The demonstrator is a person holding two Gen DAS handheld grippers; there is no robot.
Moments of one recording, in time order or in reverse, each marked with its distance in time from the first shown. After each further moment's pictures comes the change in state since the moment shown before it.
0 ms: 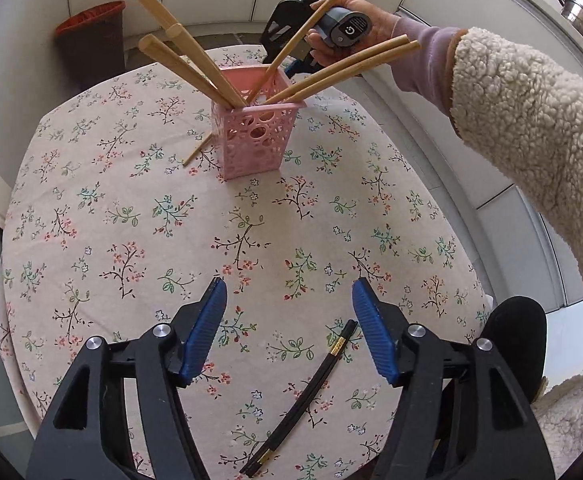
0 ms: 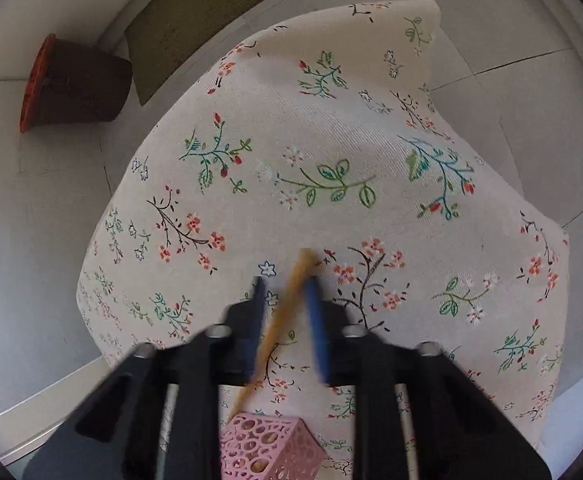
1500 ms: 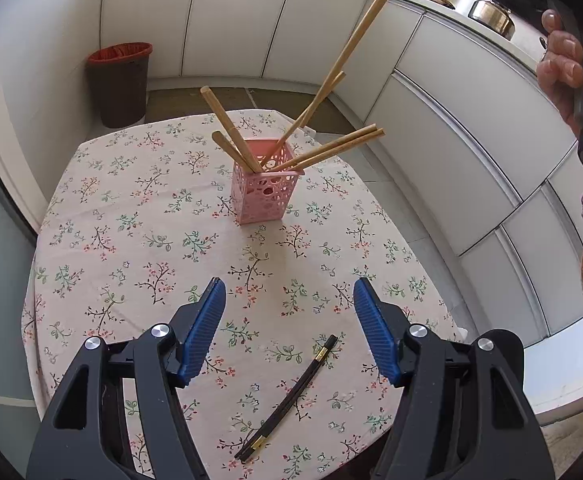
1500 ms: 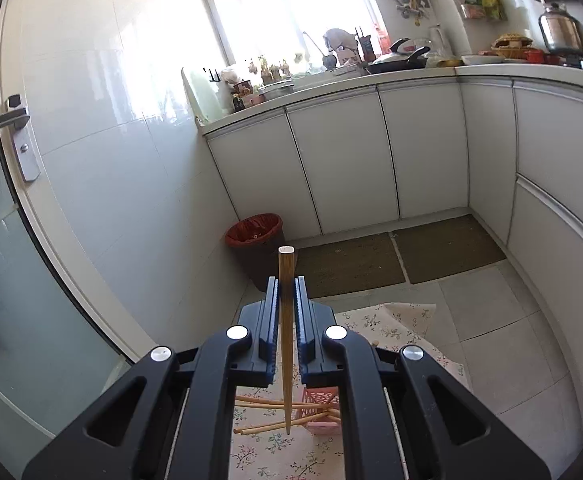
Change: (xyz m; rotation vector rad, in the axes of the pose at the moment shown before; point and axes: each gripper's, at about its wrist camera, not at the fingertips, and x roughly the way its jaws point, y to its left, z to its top) left arm -0.081 -0.001 -0.016 -0.053 -0.212 -0.011; right arm -0.315 0.033 -0.390 -0.592 -1.069 0.206
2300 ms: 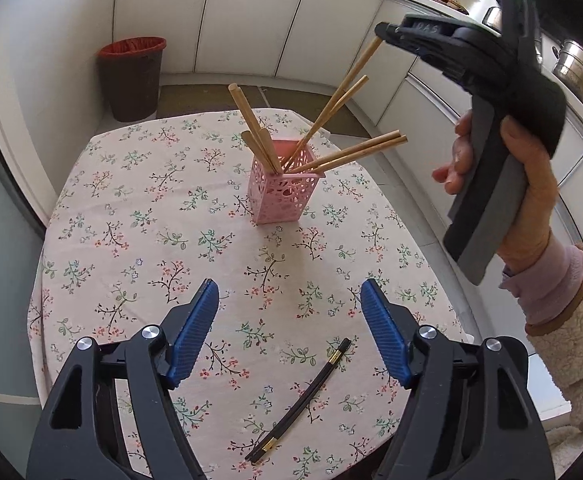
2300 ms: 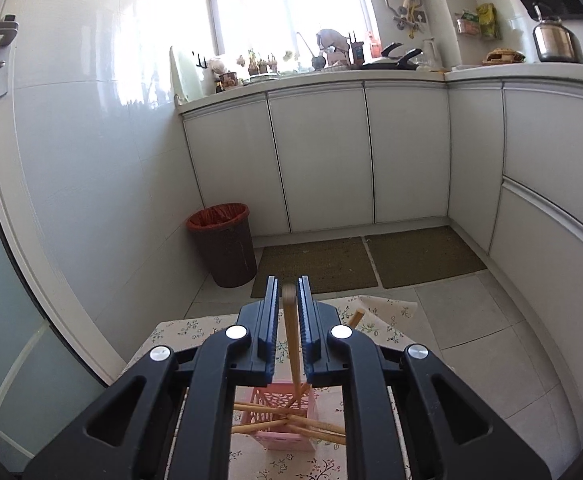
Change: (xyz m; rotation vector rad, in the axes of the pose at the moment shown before) left arm 0.002 0.013 0.002 -0.025 0.013 0.026; right arm 0.068 -0.015 -0.093 -0.089 -0.077 -0.111
